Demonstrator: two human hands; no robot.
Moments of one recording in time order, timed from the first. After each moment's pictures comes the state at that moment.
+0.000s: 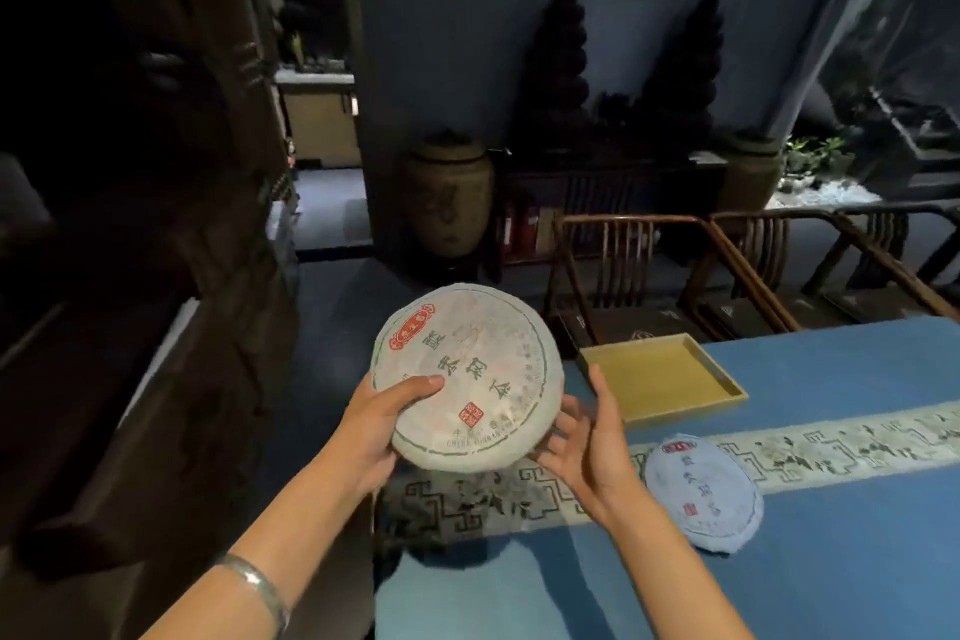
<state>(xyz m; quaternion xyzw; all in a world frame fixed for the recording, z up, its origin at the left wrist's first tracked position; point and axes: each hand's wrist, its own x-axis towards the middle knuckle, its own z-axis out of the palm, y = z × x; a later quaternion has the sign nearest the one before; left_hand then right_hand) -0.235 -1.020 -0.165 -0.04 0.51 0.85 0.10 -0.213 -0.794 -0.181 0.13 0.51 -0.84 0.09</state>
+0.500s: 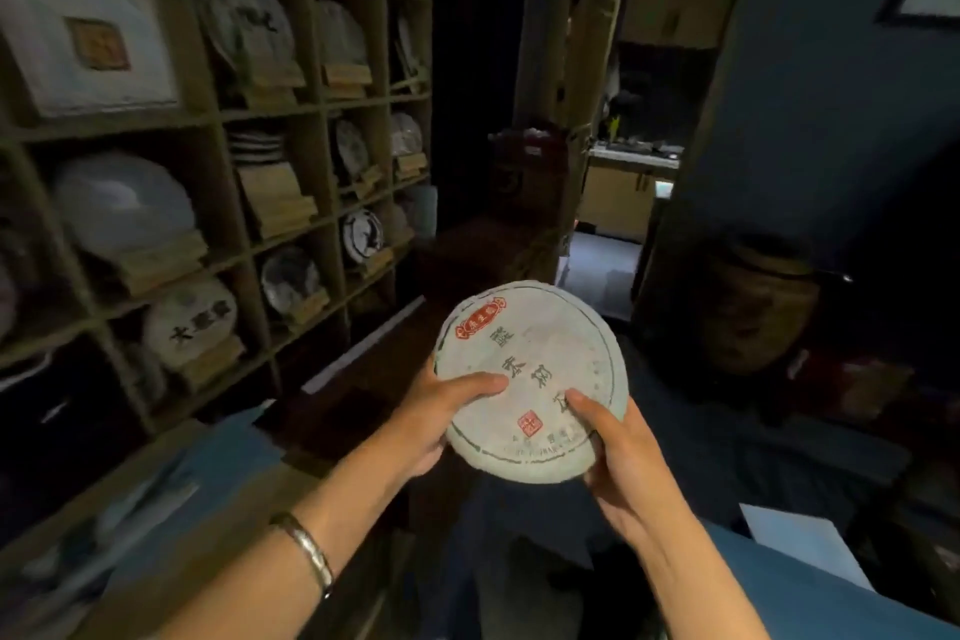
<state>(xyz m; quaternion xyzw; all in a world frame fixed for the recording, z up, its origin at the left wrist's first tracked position) -0.173 -1.354 -0.108 -0.10 0.55 0.81 -0.14 -0.243 -1.168 -0.113 -0.17 0.50 -0.81 0.26</state>
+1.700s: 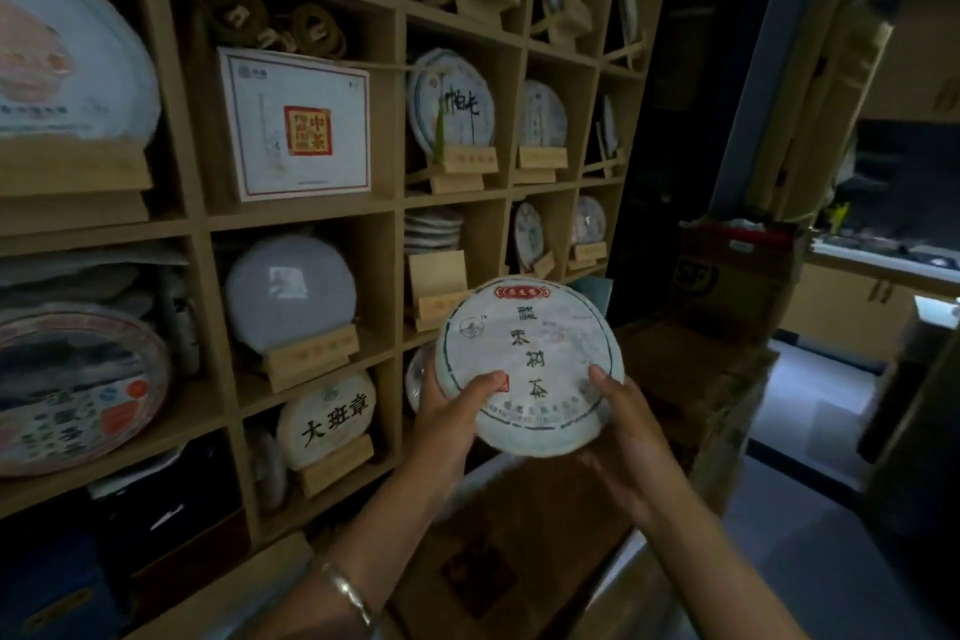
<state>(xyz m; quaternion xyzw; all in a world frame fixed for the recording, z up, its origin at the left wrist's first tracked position) -0.272 -1.630 -0.097 -0.19 0.47 0.72 -0.47 -0.400 -1.503 -0.076 -0.28 0.44 -0.75 0.41</state>
